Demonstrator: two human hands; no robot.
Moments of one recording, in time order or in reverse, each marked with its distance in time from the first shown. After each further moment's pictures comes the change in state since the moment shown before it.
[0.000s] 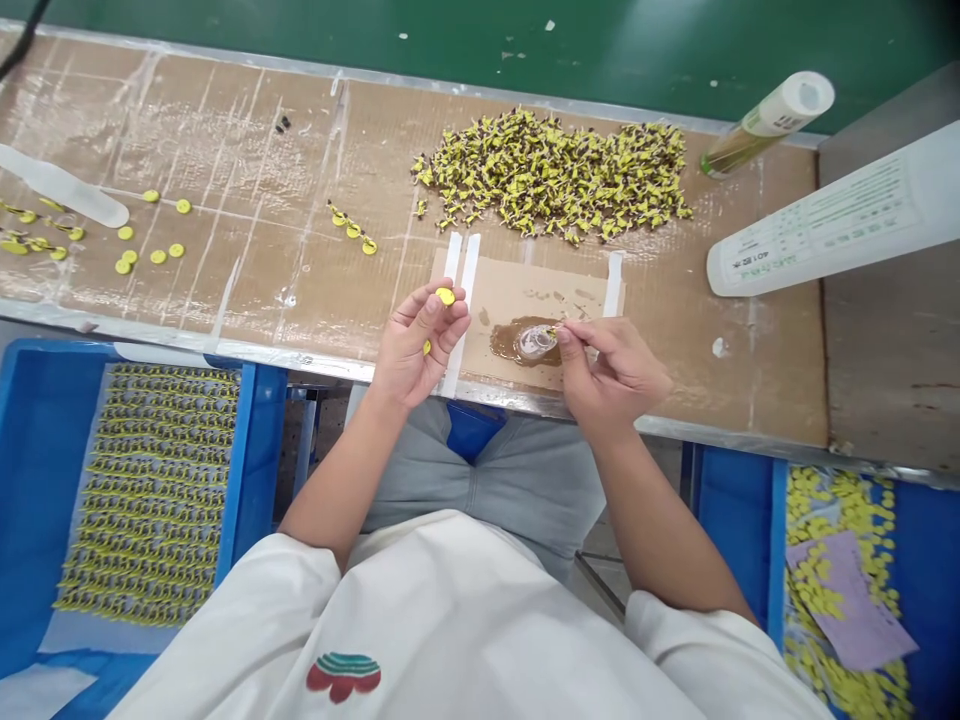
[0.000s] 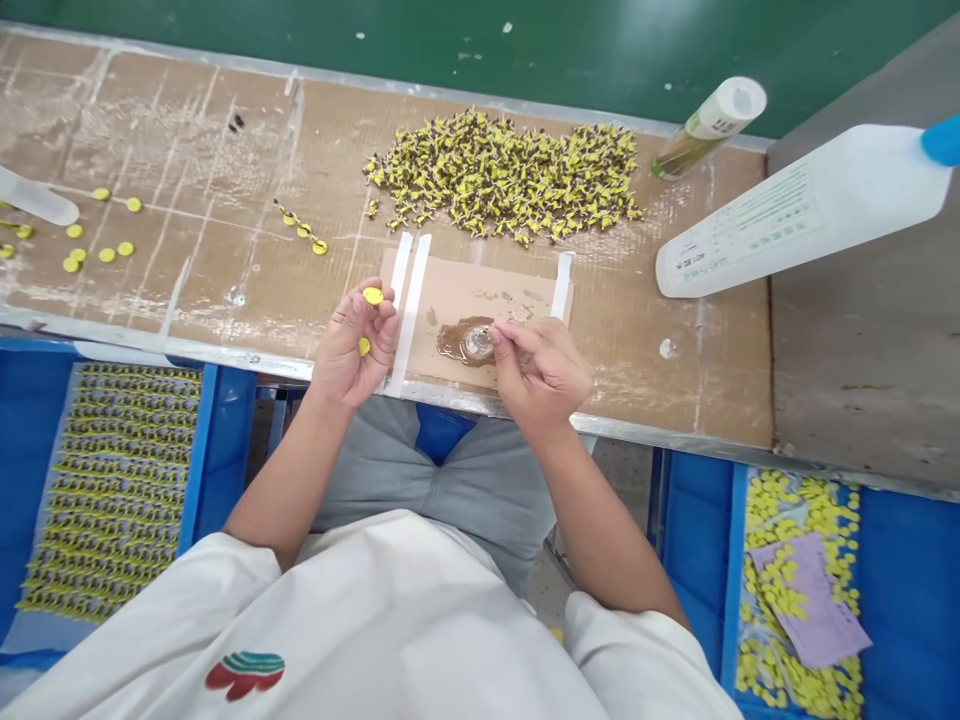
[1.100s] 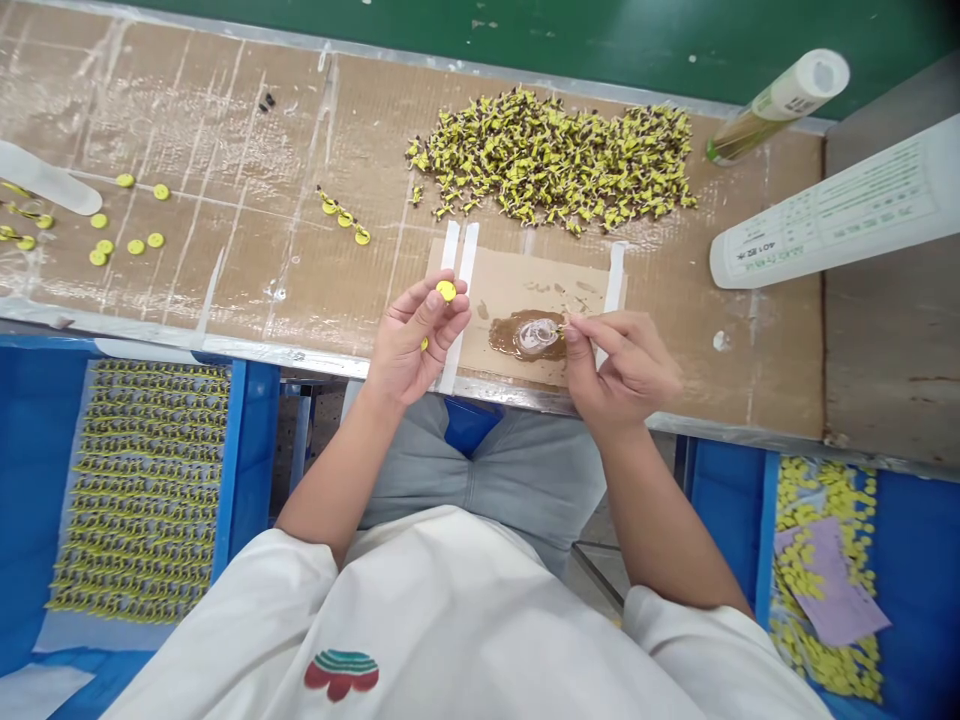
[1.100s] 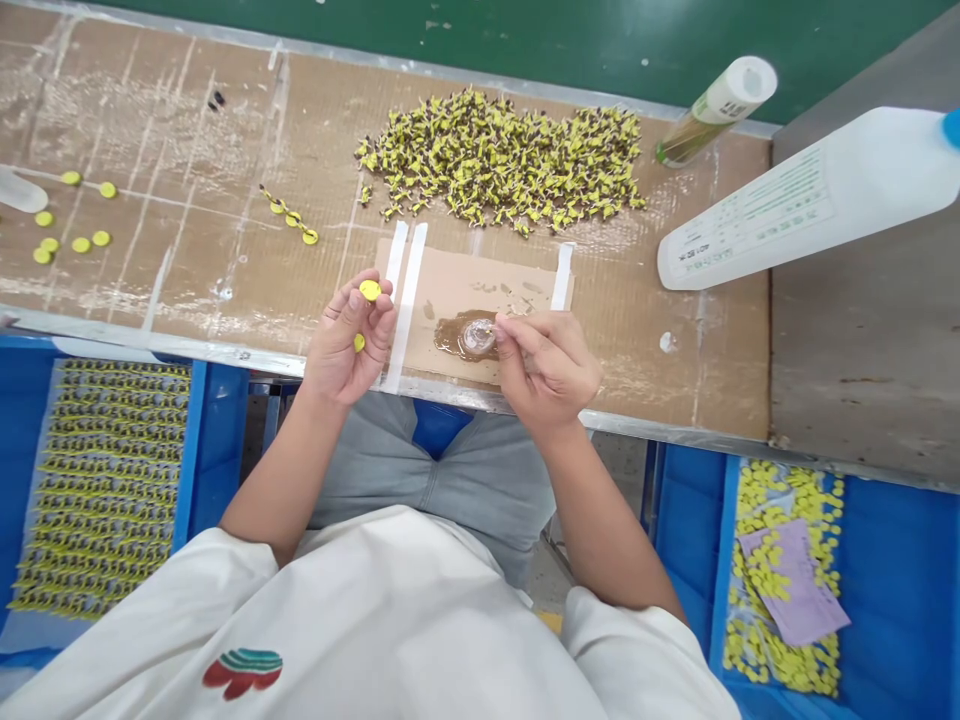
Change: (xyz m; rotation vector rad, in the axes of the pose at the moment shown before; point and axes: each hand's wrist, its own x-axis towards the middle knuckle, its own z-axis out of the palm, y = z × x) left_hand 0.000 0.000 -0.002 0.007 -0.033 -0.011; right_hand 0.003 0.001 -0.012 -0.072 -0.084 -0.089
